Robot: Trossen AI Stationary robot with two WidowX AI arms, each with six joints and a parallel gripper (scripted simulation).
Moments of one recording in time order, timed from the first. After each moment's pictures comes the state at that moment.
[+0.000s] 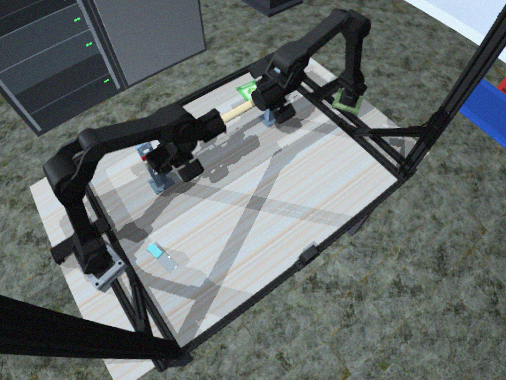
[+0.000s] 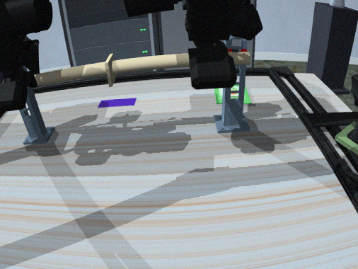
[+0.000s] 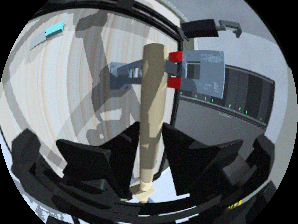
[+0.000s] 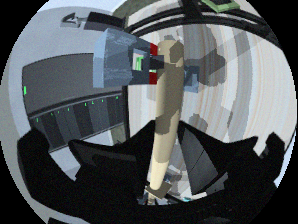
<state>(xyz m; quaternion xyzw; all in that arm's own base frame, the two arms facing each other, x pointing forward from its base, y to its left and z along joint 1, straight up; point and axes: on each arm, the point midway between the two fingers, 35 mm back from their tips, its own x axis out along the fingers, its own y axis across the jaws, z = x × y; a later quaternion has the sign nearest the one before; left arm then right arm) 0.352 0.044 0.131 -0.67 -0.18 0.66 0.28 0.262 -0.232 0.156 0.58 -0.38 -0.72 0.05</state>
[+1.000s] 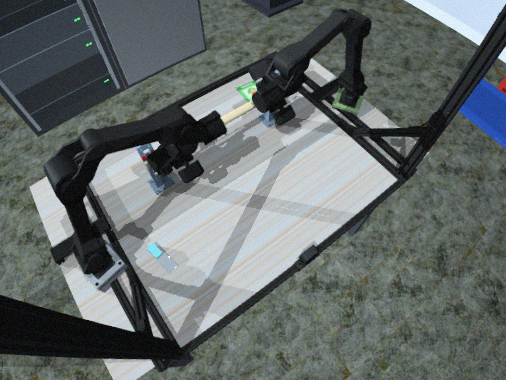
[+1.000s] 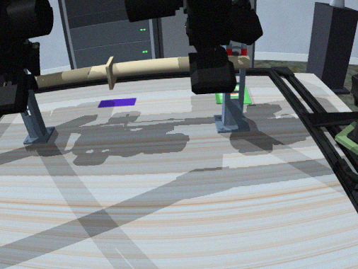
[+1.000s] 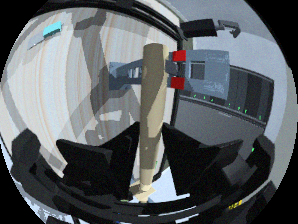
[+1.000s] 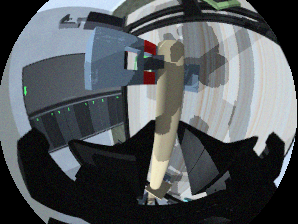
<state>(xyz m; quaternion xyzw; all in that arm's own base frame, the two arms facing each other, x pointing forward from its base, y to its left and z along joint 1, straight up) 0.352 0.045 0.126 -0.67 -0.18 0.66 0.29 0.262 -0.232 0.148 0.58 -0.39 -0.71 0.06</state>
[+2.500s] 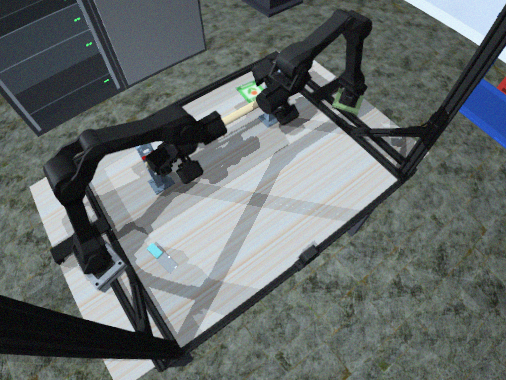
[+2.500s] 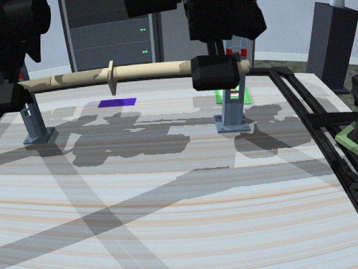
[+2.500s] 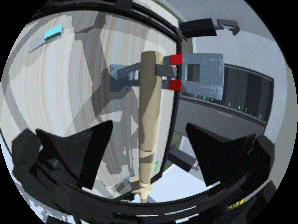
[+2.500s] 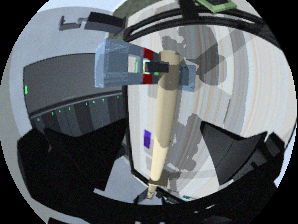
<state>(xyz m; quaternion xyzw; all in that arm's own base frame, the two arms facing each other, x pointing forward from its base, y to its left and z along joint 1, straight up) 0.349 0.041 0.131 -0.67 -0.18 0.66 0.29 0.267 -0.220 0.160 0.58 -0.39 -0.71 0.06</state>
